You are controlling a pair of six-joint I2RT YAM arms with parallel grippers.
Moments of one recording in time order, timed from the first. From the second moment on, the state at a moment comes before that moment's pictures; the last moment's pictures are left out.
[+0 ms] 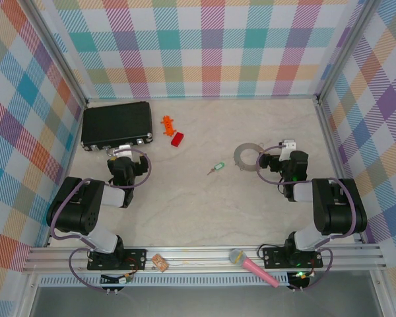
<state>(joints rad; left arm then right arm) -0.13 1.58 0.37 0.82 -0.30 -0.10 -0.01 1.54 0.40 0.74 -0.17 0.05</state>
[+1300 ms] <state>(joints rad) -0.17 0.95 0.72 -0.22 -0.25 -0.71 -0.01 0.85 0.51 0.06 -0.13 0.61</state>
